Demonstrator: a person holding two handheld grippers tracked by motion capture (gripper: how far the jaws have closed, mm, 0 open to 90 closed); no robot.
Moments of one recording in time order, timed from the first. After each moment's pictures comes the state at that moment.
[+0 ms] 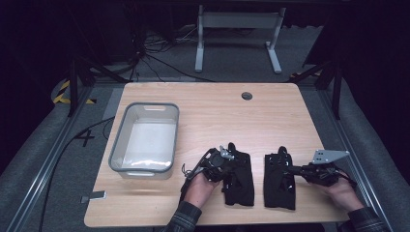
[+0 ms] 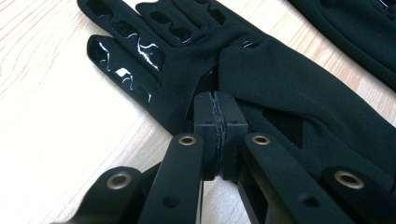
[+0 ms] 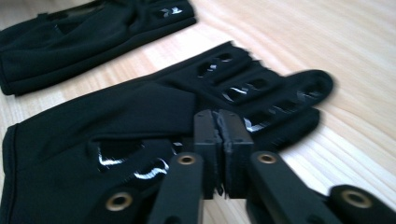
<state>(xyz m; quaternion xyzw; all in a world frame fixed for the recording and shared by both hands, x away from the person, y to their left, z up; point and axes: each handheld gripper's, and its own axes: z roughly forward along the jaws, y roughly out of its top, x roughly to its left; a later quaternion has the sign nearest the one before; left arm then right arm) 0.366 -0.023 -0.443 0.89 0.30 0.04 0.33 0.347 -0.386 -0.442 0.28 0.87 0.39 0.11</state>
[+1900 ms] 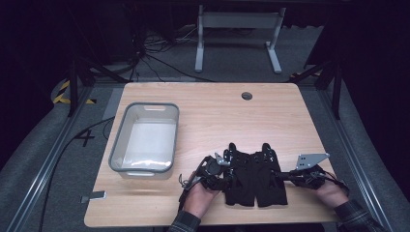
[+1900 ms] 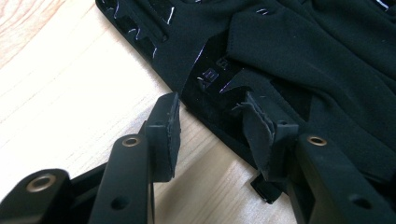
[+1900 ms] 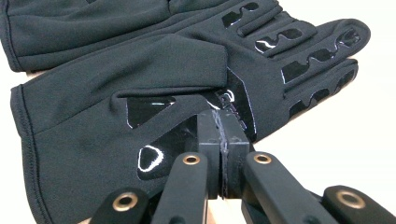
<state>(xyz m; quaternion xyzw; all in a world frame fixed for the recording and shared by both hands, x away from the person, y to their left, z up) 0.346 -0.015 -0.455 0.87 0.35 0.05 0.33 0.346 -0.351 -0.451 0.23 0.90 0.35 0.09</state>
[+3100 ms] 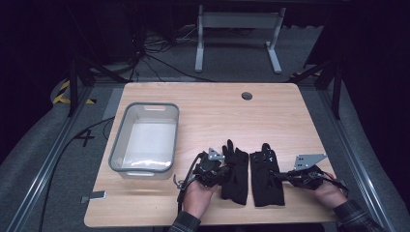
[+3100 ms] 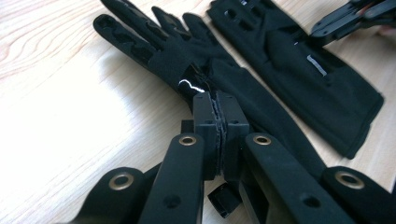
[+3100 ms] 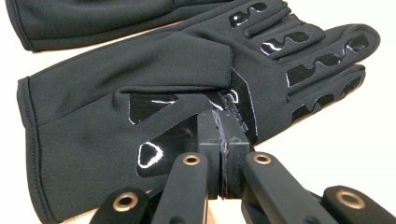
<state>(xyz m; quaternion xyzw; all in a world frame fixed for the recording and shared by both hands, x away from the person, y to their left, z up) 0.342 -0.001 -0.430 0.83 0.38 0.03 0.41 0.345 -0.344 -0.451 0.22 0.91 0.35 0.09</state>
